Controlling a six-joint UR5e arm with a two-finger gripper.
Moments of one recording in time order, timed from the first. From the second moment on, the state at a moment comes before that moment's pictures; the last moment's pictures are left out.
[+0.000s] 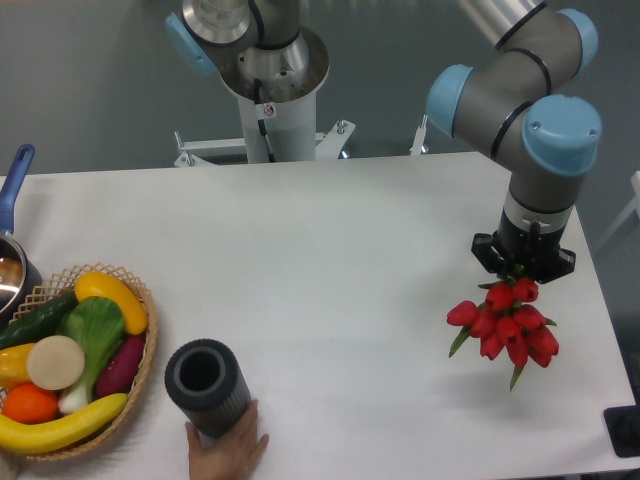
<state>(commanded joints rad) 2.73 -2.03 -1.46 -1.08 1.56 1.06</state>
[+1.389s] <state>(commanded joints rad) 2.65 -2.03 -1.57 -1.07 1.46 1.05</state>
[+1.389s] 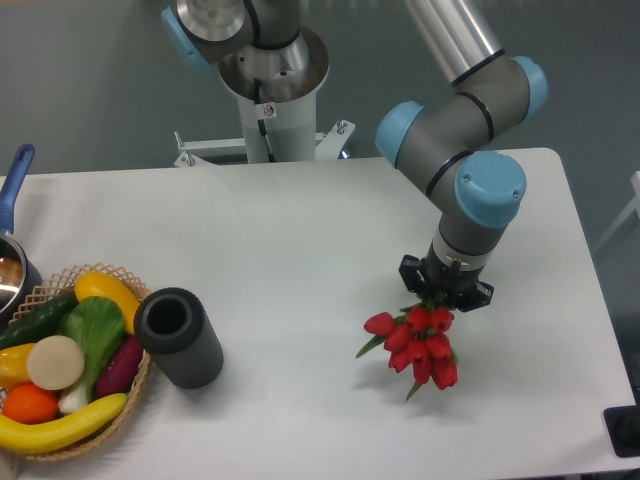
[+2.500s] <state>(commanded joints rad) 2.82 -1.98 -1.56 -0.97 1.47 1.21</state>
